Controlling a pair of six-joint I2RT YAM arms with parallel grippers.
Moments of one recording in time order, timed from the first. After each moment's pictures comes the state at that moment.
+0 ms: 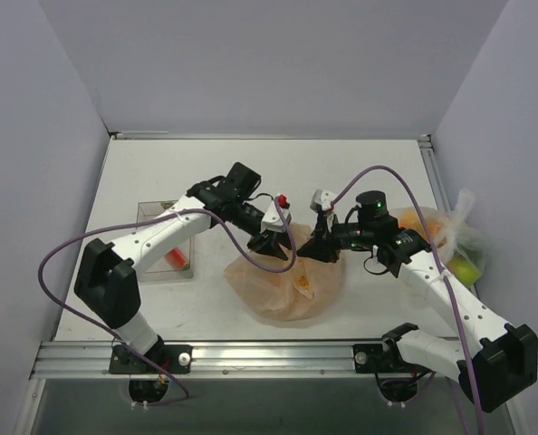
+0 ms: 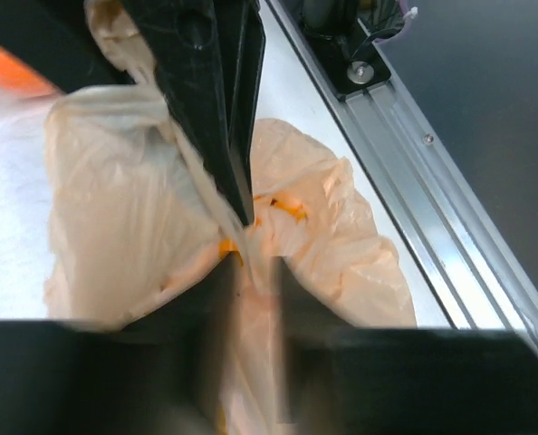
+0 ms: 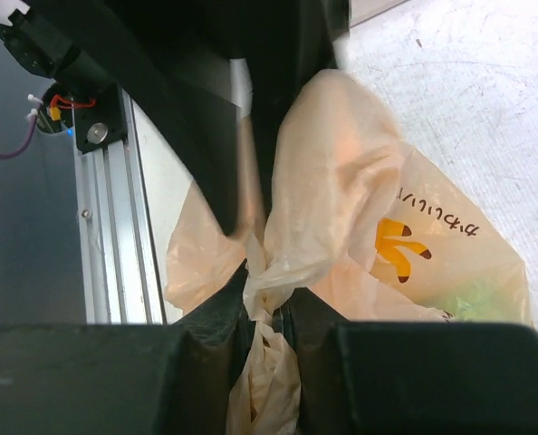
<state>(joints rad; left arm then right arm) -0.71 1.67 1.40 -0.72 1.09 0.93 0.46 1.07 0.81 -0.33 -0.85 -0.24</state>
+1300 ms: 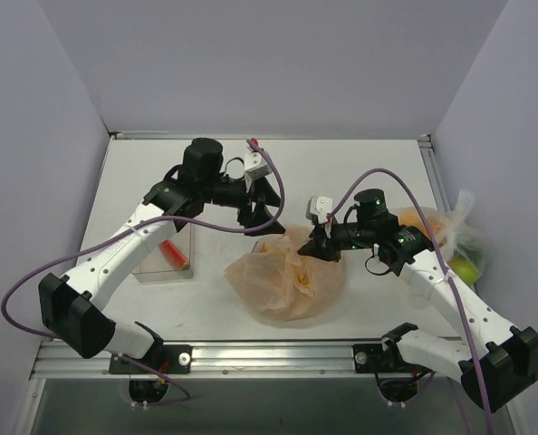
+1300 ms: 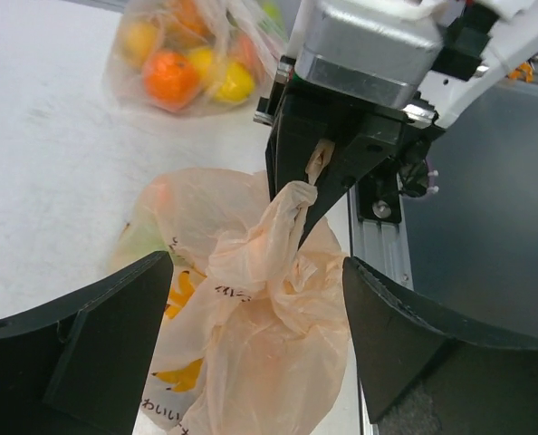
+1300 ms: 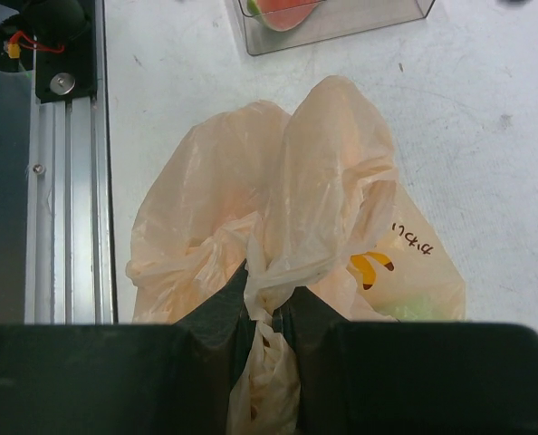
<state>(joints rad) -0.59 1.40 1.38 -0.38 0.94 0.10 0.49 1.06 0.88 -0.45 -0.81 -0.49</state>
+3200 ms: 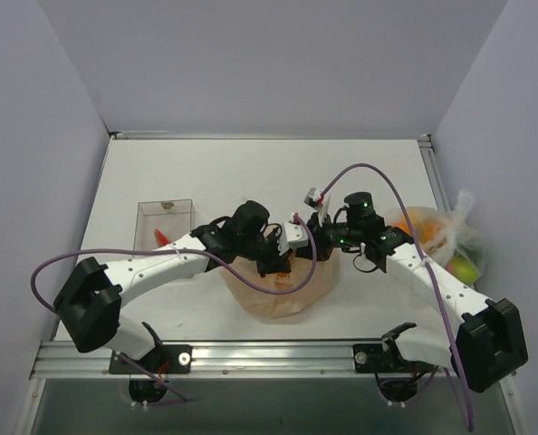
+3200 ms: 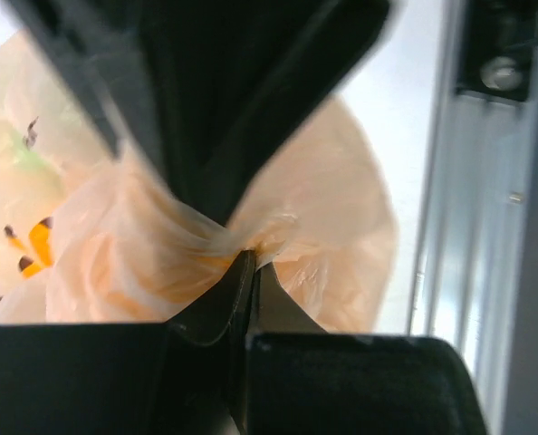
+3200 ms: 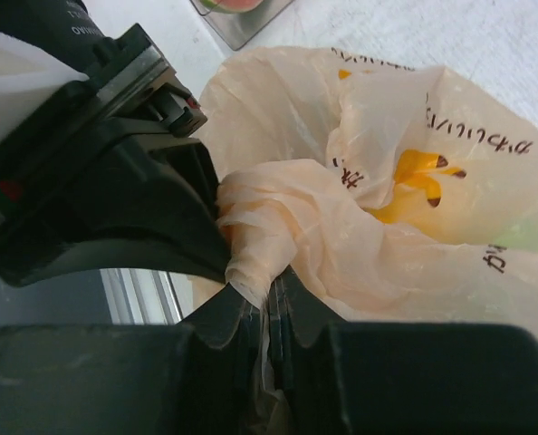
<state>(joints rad) -0.89 1.46 1.03 -0.29 0.55 0.23 0.47 1.18 0.76 -0.19 -0.78 -0.03</state>
